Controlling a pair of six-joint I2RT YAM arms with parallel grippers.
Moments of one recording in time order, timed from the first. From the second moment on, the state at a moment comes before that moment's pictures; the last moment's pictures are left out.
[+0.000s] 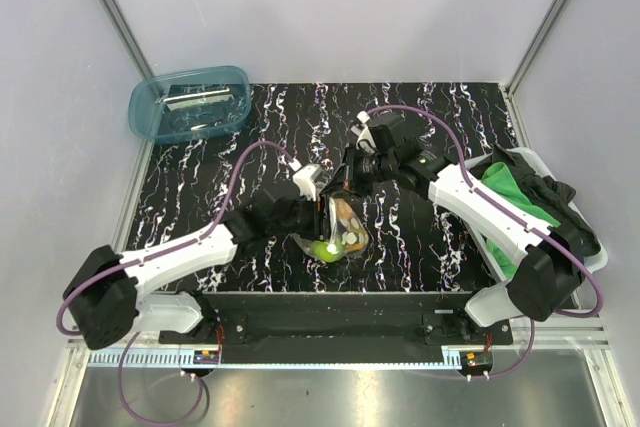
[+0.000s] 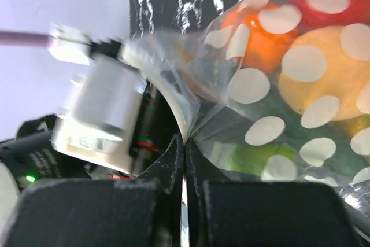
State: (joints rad) left arm -0.86 1.22 0.72 -0.02 0.20 -0.70; right arm 0.66 1.46 1.28 -0.50 -0.52 0.87
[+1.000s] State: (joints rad) left arm -0.99 1.19 0.61 -0.12 0.23 -0.47; right arm 0.67 1.43 1.12 -0.49 -0.65 0.71
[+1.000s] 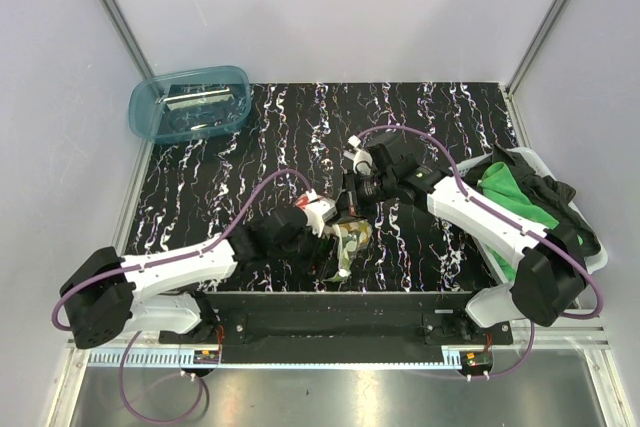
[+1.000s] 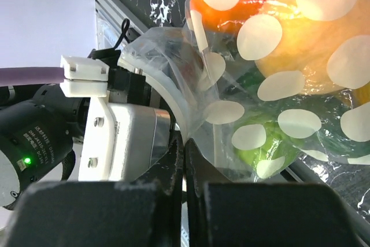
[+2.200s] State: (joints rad) left arm -0.93 0.66 0.77 -0.36 -0.12 -0.43; right arm 0.67 1.28 1.03 -0.57 -0.36 0.62
